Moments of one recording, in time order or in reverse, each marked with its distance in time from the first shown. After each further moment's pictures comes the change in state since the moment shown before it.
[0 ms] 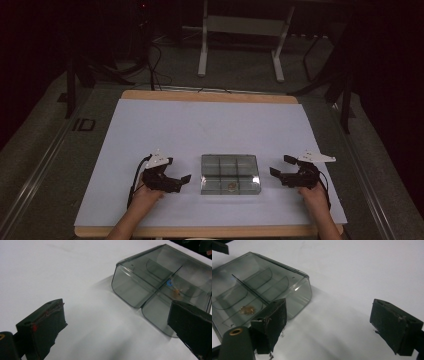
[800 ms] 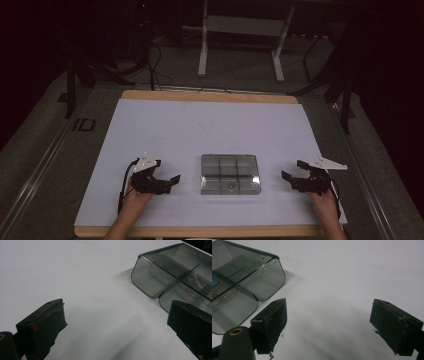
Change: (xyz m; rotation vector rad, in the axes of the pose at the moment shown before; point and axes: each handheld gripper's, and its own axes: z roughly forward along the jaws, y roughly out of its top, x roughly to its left) left arm 0.013 -0.017 -0.021 -0.020 0.084 -0.049; right arm -0.018 -0.026 -0.022 0.012 -0.123 0.035
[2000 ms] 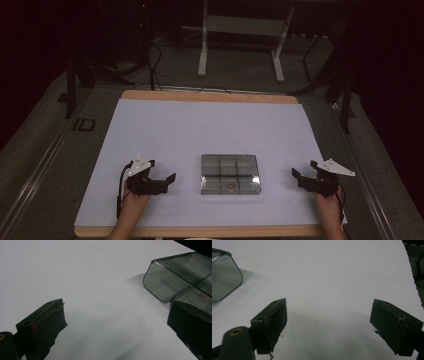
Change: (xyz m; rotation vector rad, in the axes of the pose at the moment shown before) left arm 0.003 -0.009 -0.007 -0.060 0.078 -0.045; right arm -0.015 -0.015 -0.010 -0.044 -0.216 0.025
